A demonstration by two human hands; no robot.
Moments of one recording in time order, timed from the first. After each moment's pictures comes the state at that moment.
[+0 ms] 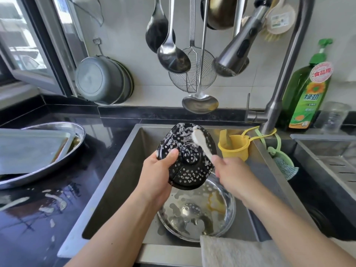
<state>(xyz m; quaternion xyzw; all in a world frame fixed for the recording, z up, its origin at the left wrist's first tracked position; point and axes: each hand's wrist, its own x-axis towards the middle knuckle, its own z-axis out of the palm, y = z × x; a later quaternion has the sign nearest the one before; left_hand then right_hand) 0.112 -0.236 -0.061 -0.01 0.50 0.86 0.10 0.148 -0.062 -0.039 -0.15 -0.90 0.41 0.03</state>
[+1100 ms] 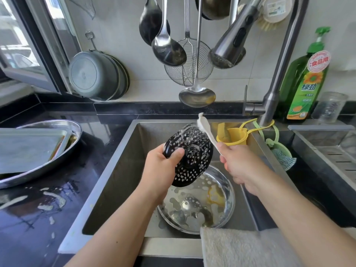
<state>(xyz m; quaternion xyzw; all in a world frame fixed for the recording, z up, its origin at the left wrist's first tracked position) 0.114 -0.235 -0.064 0.05 0.69 0.73 0.02 0.147 -0.050 -0.034 -0.19 -0.82 0.54 0.01</state>
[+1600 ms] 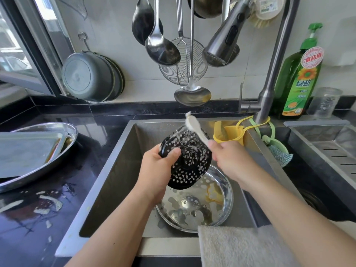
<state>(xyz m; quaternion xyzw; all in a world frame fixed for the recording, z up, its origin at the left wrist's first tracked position) 0.113 -0.234 -0.066 0.04 0.65 0.76 0.04 0.148 -0.057 -0.028 -0.15 -0.89 0.42 0.04</state>
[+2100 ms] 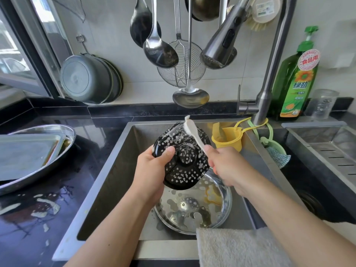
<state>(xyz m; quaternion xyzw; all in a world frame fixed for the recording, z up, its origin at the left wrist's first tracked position) 0.114 -0.237 -0.060 0.02 0.58 0.81 0.06 0.144 -0.055 -0.043 -0.18 -0.85 0.49 0.01</state>
